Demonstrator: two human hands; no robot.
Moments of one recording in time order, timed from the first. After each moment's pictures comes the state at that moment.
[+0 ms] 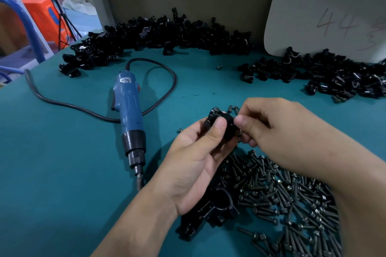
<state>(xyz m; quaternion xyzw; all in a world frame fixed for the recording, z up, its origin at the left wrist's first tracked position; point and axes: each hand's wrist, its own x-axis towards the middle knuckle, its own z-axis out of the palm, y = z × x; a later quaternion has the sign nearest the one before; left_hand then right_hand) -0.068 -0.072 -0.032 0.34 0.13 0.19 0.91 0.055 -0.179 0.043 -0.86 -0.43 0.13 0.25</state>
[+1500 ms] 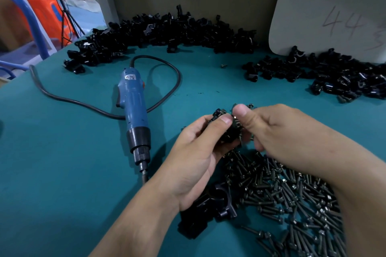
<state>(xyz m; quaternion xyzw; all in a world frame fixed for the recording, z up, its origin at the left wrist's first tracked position) -0.065 -0.070 -0.037 0.39 0.11 0.20 0.89 0.053 -0.175 0.041 -0.87 -0.41 0.17 0.20</state>
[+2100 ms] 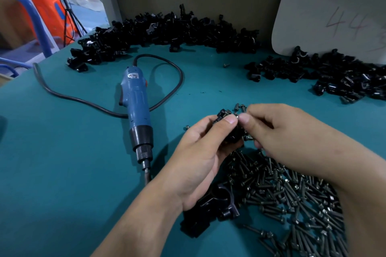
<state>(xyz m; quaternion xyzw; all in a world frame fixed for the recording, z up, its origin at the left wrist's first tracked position) -0.066 -0.070 -0.039 0.38 0.12 0.20 0.89 0.051 -0.176 0.039 -0.86 -0.43 0.18 0.22</state>
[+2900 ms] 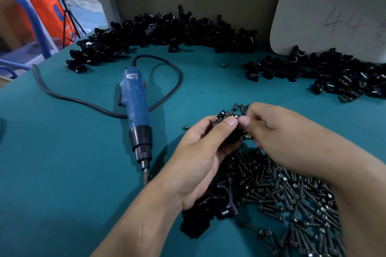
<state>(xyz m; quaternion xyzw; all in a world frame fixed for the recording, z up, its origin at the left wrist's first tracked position) -0.065 -0.072 -0.040 0.38 0.13 0.18 0.90 0.055 -0.176 0.032 -0.86 -0.42 0.18 0.22</state>
